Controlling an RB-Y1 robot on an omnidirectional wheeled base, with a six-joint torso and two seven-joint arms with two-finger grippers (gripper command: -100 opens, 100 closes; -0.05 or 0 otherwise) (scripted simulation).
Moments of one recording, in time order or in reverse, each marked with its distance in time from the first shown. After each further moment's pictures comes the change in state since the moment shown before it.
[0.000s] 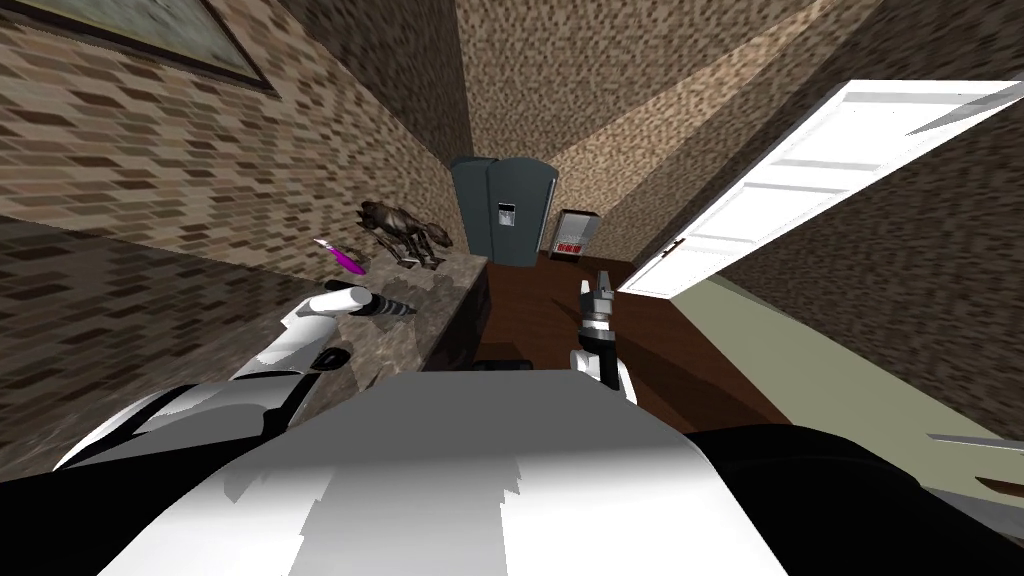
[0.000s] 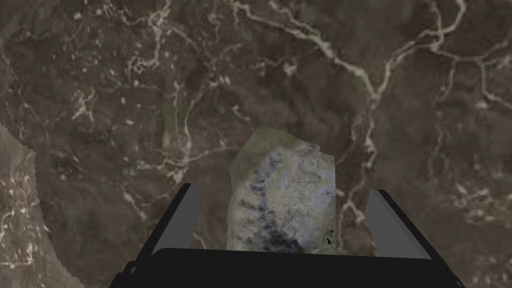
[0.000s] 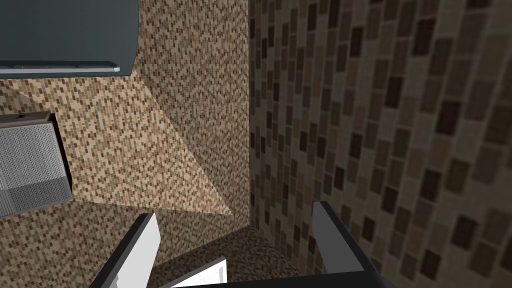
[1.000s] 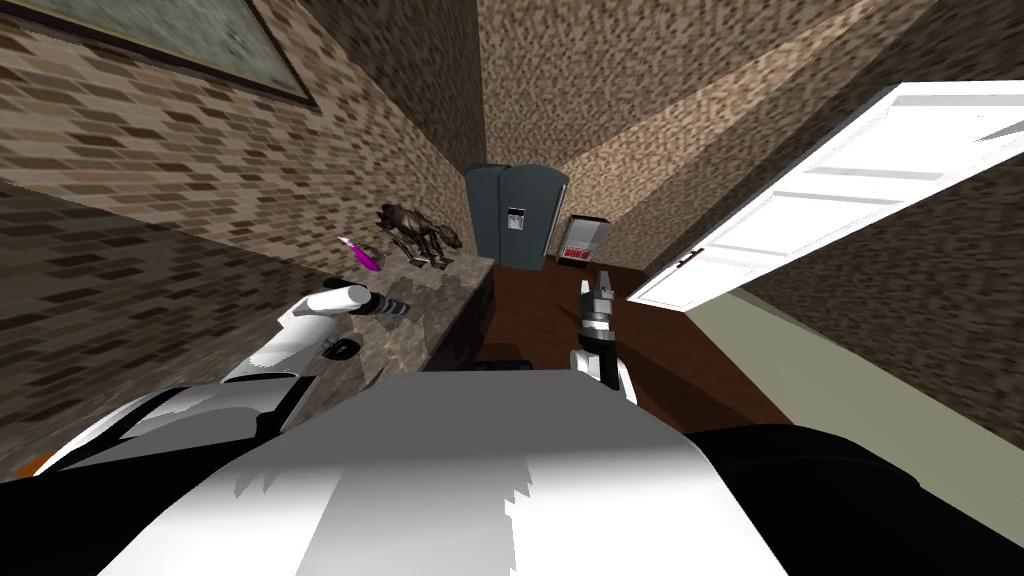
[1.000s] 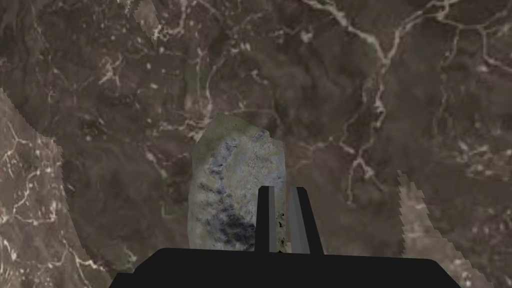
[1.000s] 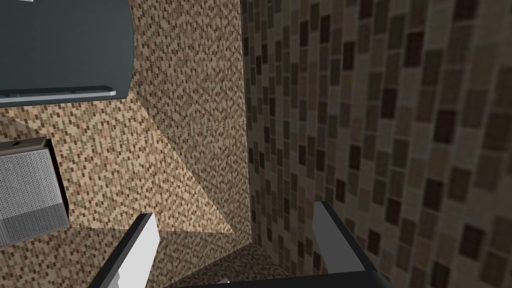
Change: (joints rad) left arm 0.016 0.017 -0.007 -0.052 0.028 0.026 -0.012; right arm 0.001 0.000 0.000 0.000 0.000 0.000 0.000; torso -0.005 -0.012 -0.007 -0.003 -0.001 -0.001
